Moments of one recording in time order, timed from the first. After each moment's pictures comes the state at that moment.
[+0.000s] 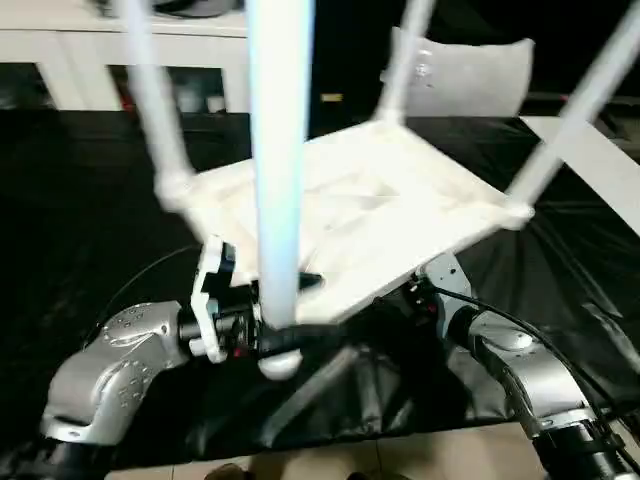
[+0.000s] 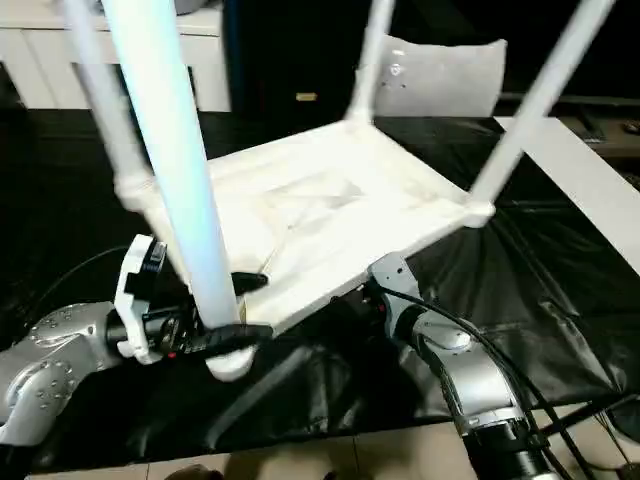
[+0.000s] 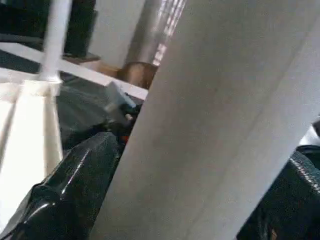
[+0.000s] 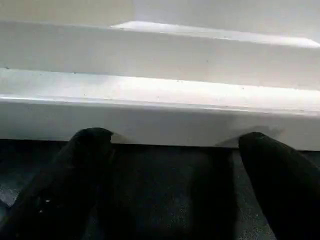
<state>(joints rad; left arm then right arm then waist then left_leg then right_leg) -0.15 0.45 -0.06 -0.22 -0.70 0.56 -1.12 -0.25 -0.32 0.17 0.22 0.08 0.34 0.53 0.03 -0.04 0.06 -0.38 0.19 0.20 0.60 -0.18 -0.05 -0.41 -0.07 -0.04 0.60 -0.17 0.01</state>
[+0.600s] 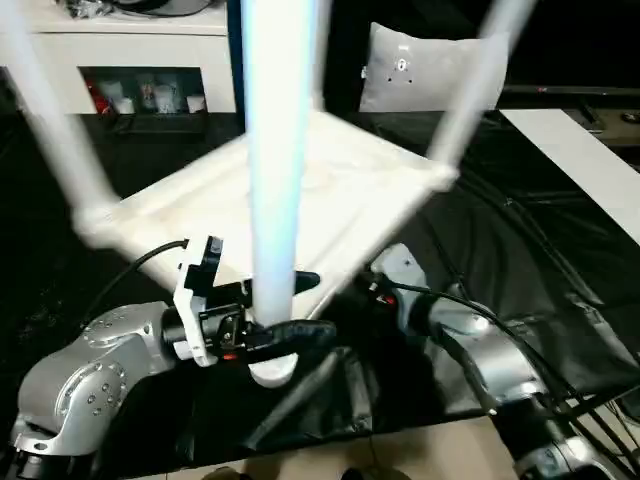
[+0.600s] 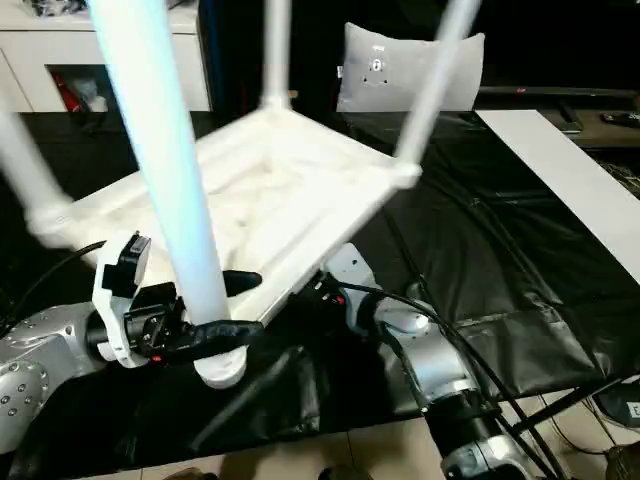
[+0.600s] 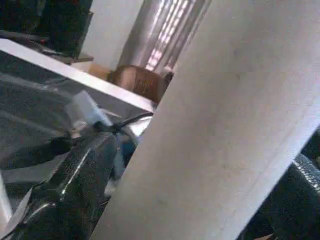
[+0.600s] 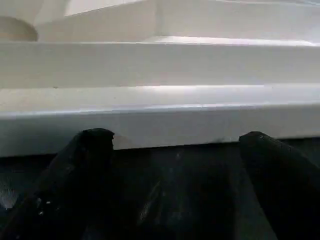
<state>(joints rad) -0.13 0.46 -0.02 -0.31 -0.80 0.68 -1.06 -0.38 -0.21 0.25 0.40 0.05 0.17 0.62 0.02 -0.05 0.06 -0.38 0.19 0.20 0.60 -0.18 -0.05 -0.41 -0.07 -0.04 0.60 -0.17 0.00</state>
